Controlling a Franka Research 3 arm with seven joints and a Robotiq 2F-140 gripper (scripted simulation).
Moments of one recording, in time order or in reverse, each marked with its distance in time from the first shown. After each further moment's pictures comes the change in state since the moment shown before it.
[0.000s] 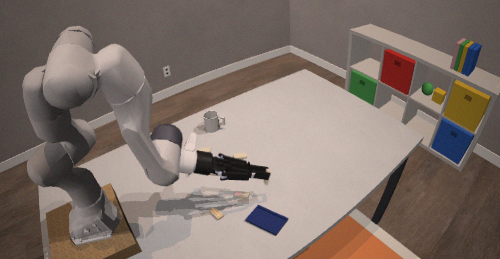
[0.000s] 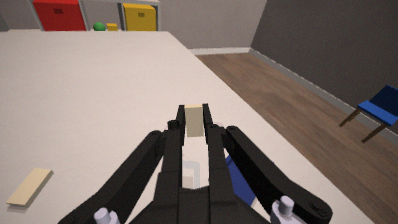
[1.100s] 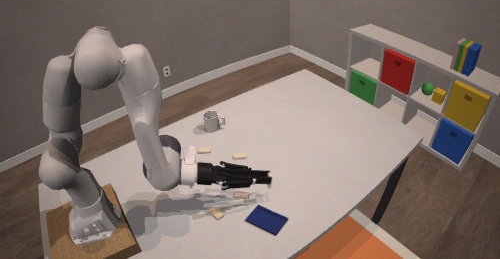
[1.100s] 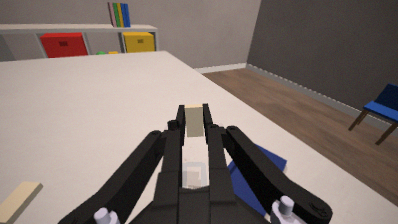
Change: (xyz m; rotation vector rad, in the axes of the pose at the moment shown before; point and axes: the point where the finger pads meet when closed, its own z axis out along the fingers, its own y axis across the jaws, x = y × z) arm -0.019 0.000 0.012 -0.018 0.134 0.082
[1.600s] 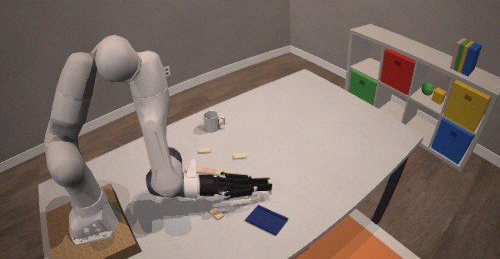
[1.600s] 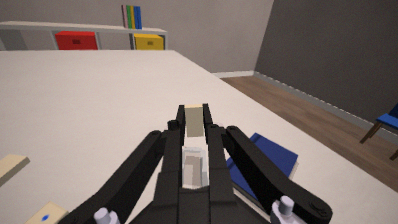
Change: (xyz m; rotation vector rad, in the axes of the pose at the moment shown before) arm -0.037 -0.004 0.009 0.050 0.048 -0.039
